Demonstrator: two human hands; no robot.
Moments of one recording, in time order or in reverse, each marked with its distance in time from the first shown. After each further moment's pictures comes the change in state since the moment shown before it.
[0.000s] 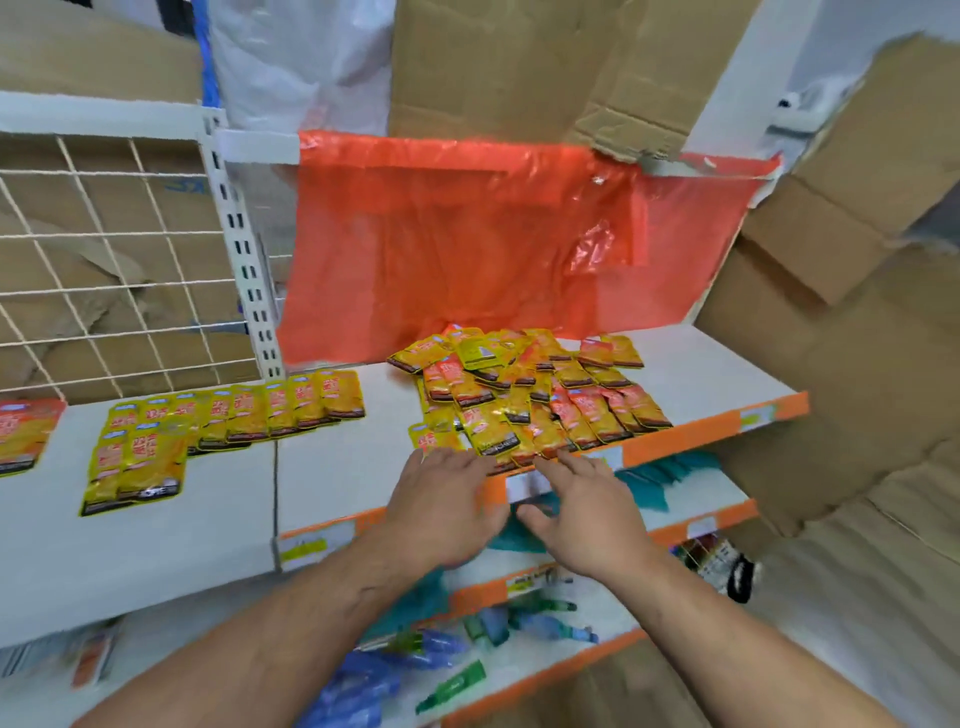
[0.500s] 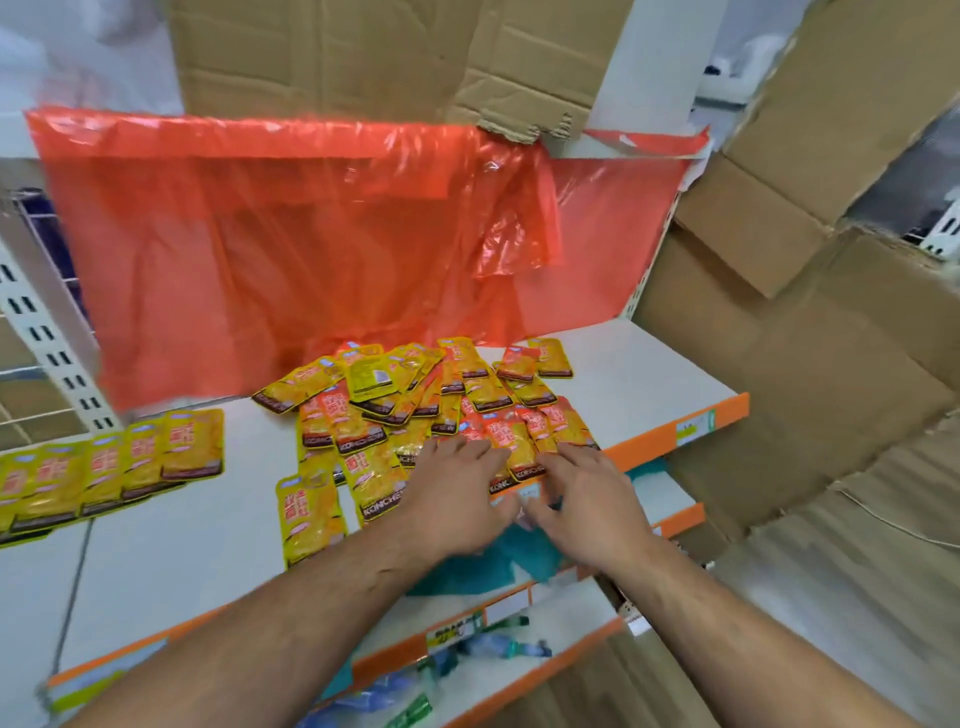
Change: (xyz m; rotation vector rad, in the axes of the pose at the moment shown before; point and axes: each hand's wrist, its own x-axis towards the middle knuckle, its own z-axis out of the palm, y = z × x) left_hand 0.147 0.093 0.035 0.019 -0.077 0.118; right_hand 0.075 0.141 -0.011 -0.008 0.019 0.081
